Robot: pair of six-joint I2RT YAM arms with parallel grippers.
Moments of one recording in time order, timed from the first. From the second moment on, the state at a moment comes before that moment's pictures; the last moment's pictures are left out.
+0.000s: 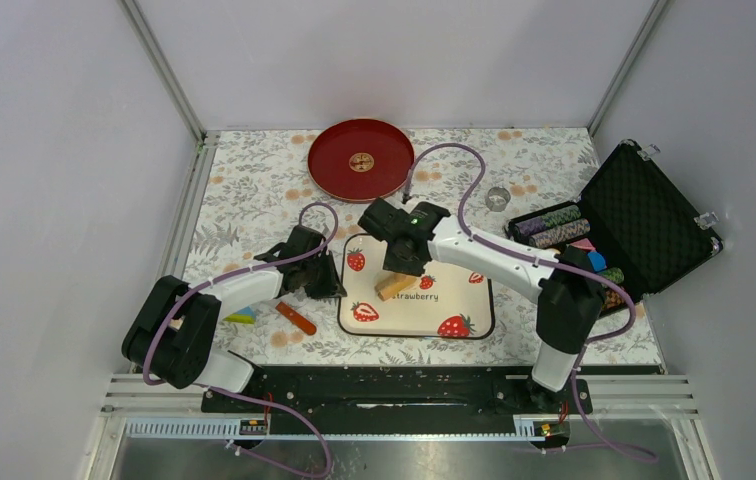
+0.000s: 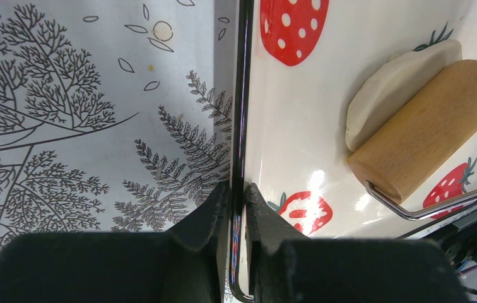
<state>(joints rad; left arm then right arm) -0.46 1.43 0.62 -0.21 0.22 -0.63 0.95 1.79 1.52 -1.04 0.37 1.10</state>
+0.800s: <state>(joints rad) -0.46 1.43 0.62 -0.21 0.22 -0.63 0.88 1.76 1.45 -0.96 0.30 1.08</state>
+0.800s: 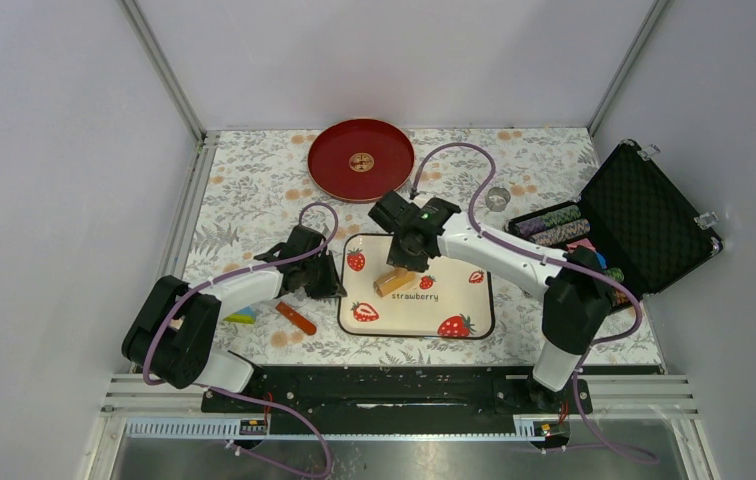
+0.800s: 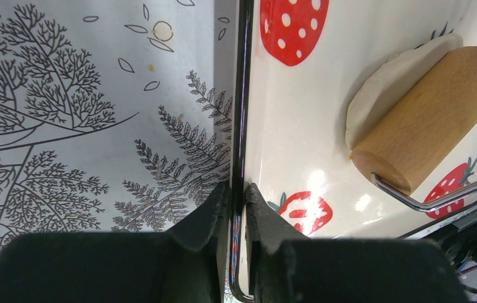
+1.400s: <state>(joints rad) -0.46 1.43 0.62 -0.21 0.22 -0.63 0.92 1.83 1.53 -1.02 0.35 1.07</state>
